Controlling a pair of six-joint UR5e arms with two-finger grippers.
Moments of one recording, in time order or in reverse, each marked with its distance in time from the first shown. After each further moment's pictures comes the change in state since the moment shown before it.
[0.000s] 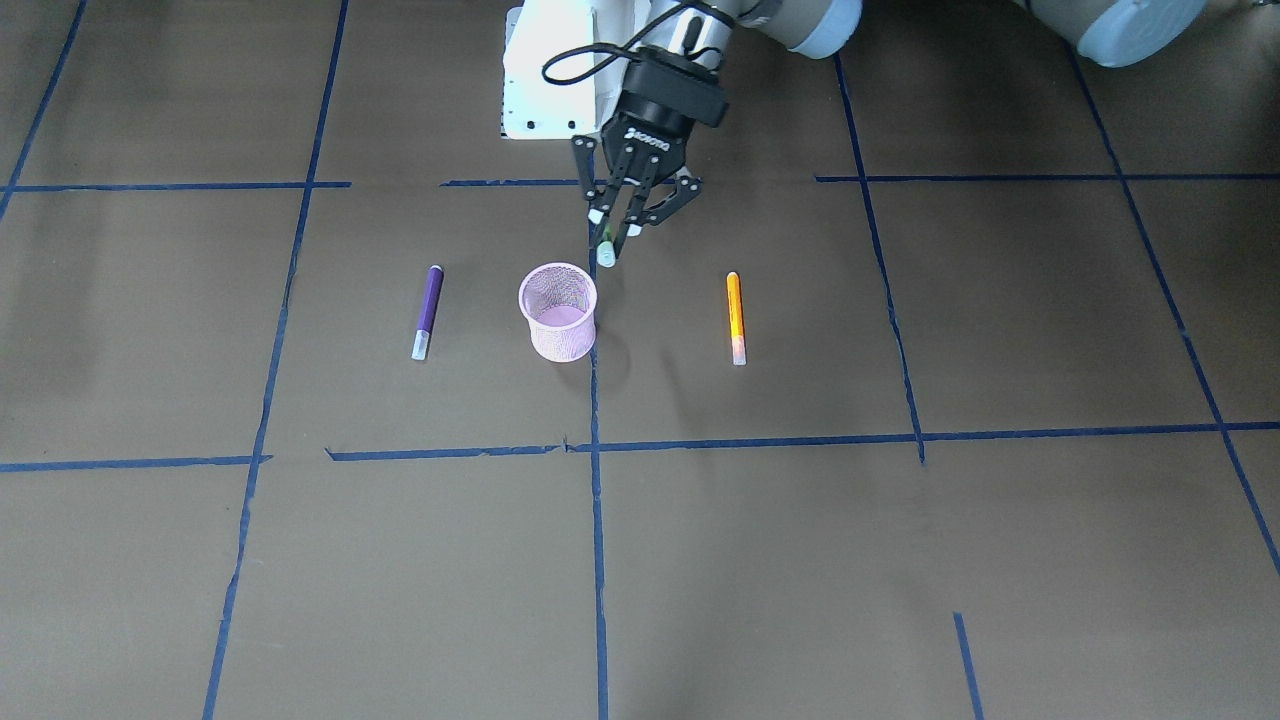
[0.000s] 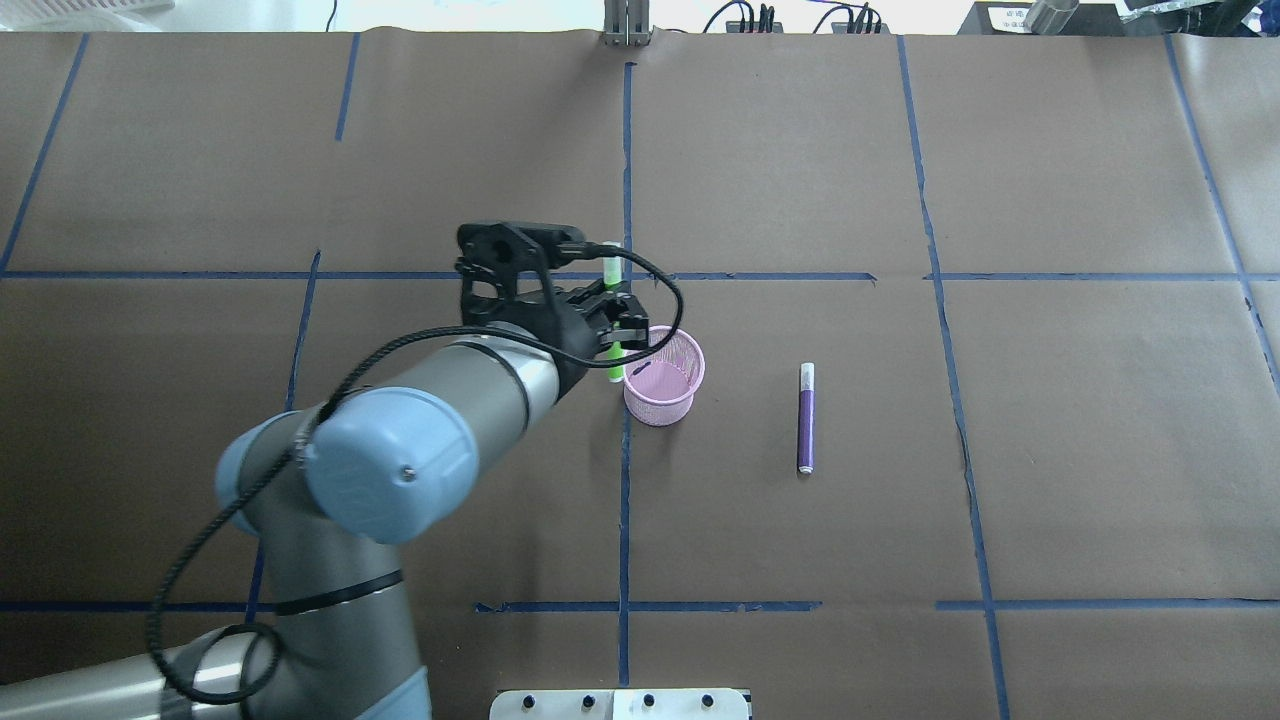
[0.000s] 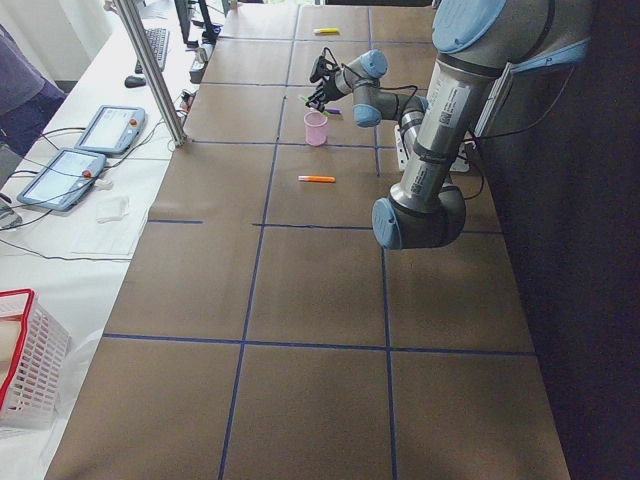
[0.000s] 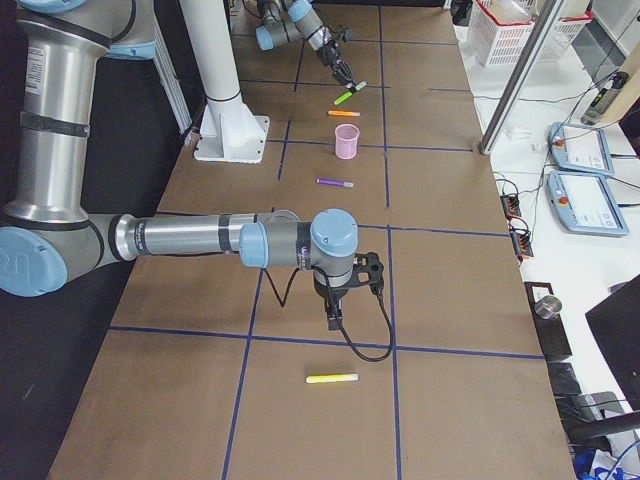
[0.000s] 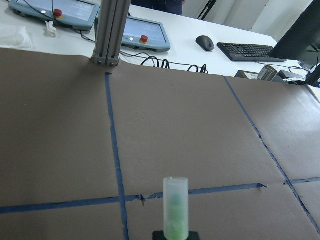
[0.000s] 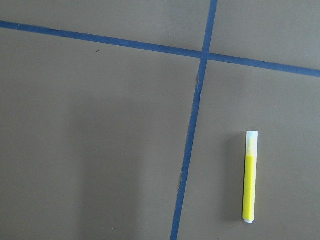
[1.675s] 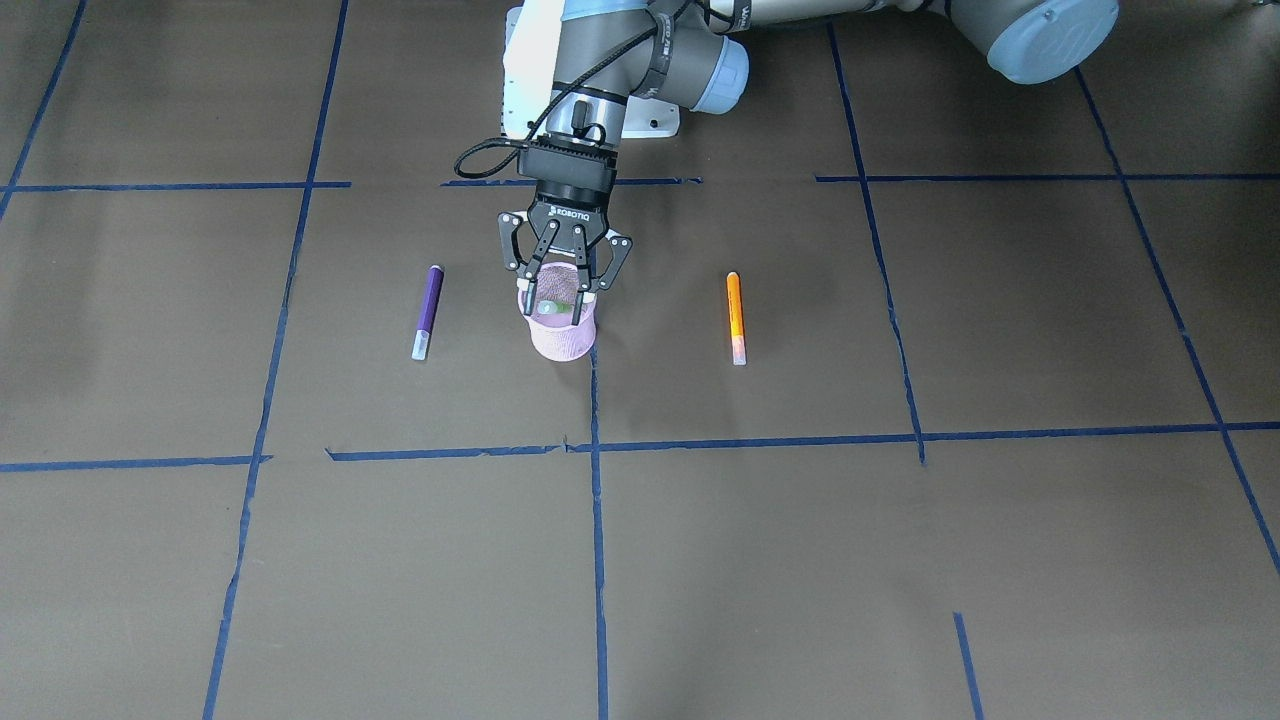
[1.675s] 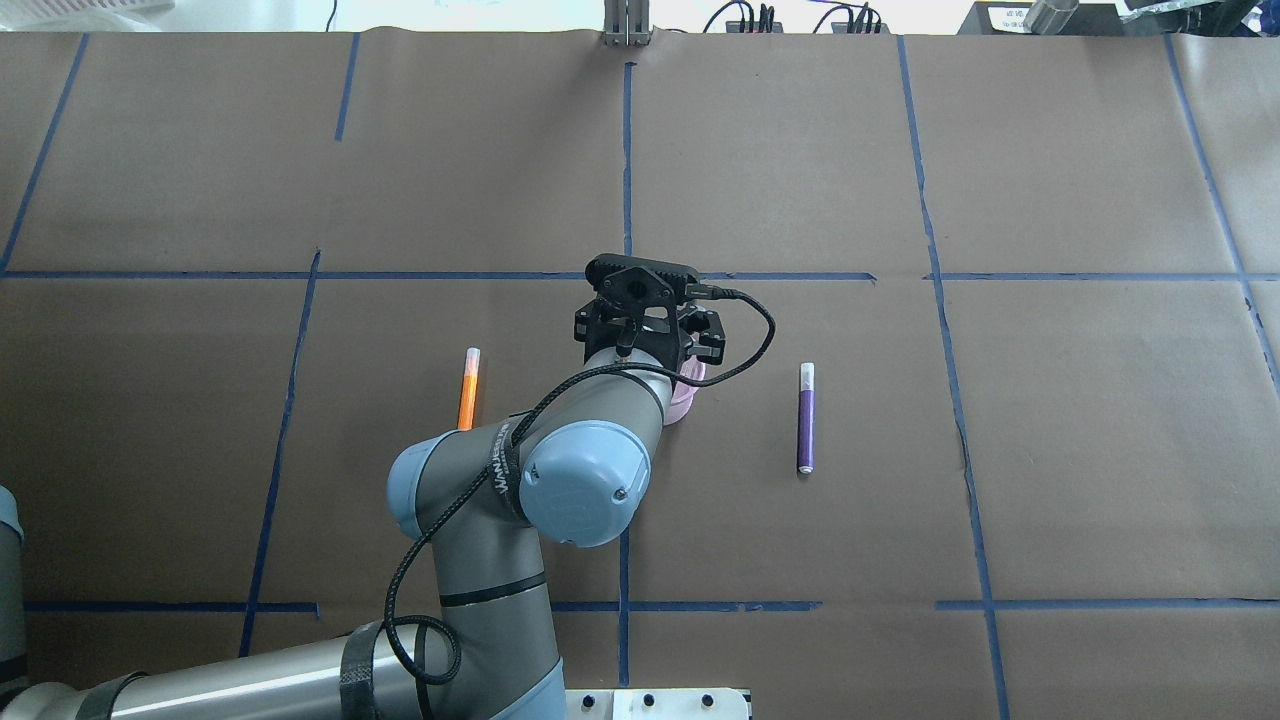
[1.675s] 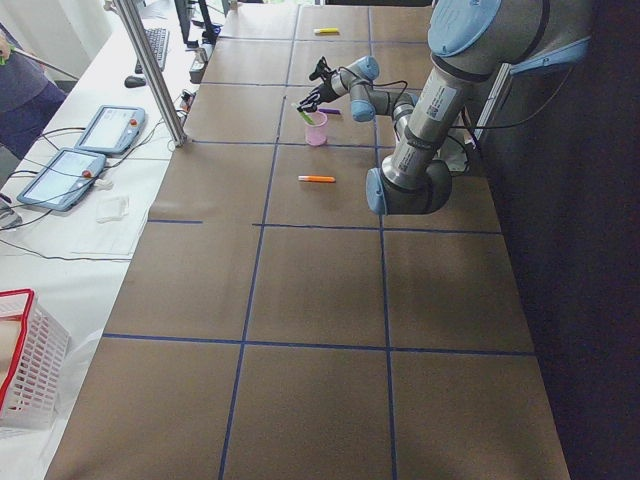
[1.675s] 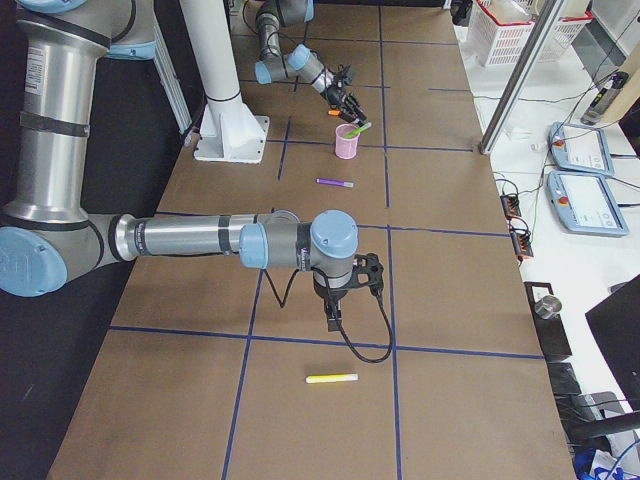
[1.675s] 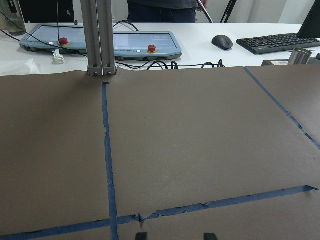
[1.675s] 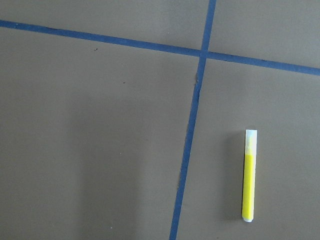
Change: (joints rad) left arm 0.045 -0.132 0.265 -0.011 0.141 0.024; right arm 0.001 0.000 -0.004 0.000 0.000 -0.002
